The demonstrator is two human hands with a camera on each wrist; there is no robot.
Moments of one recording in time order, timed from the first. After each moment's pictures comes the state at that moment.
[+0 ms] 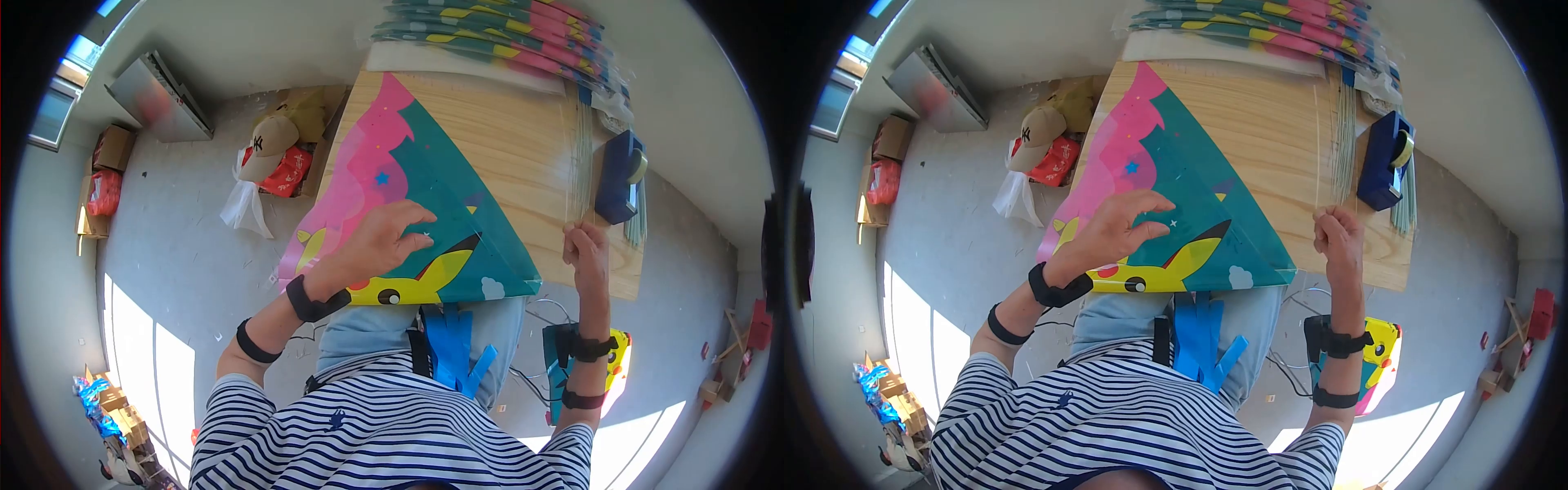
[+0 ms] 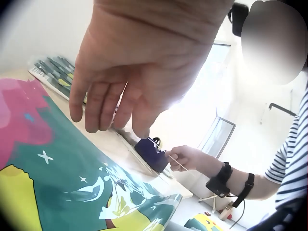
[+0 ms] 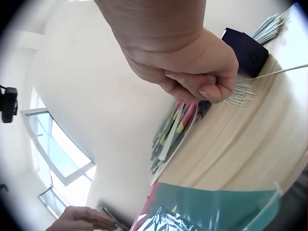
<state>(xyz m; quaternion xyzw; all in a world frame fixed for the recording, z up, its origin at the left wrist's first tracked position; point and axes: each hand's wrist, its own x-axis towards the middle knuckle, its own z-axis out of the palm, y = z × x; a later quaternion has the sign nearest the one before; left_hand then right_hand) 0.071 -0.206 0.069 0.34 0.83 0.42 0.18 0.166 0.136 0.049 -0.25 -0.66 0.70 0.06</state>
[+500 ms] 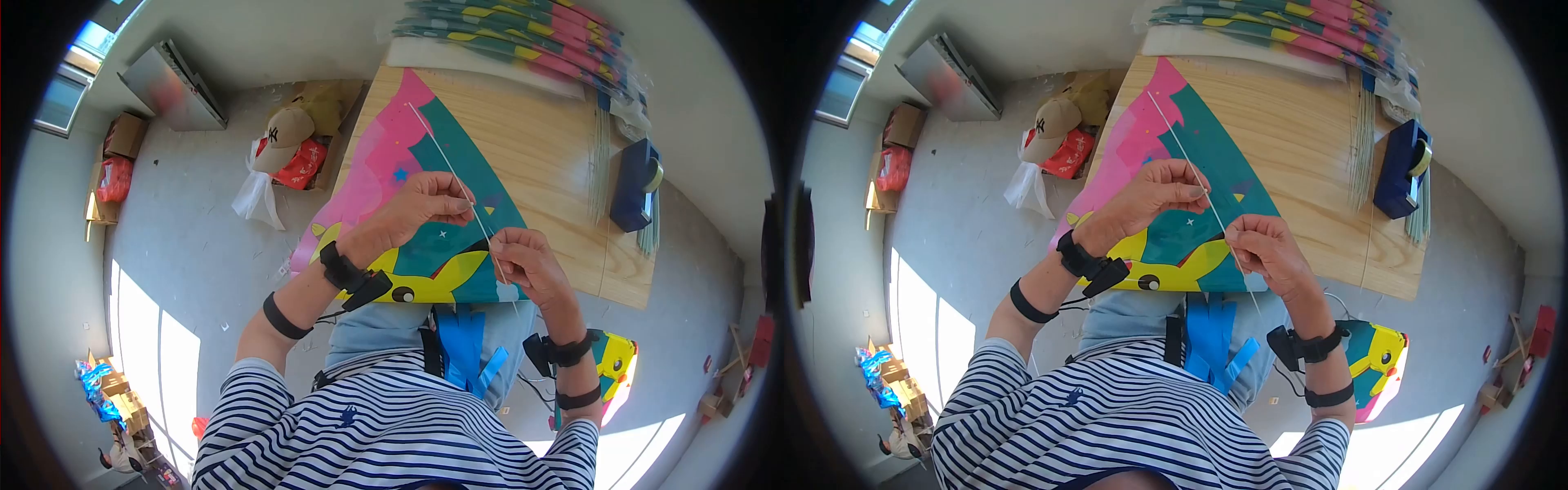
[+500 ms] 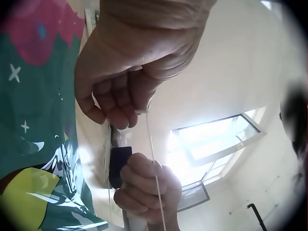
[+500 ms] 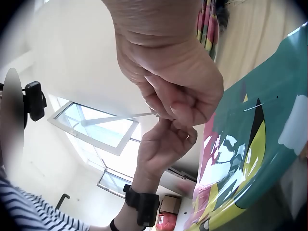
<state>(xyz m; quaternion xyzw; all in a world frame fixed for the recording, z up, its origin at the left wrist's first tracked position) 0.035 -0.182 0.046 0.13 0.55 0.73 0.40 0.144 0.038 0.059 -0.10 -0.52 0.81 -0.25</state>
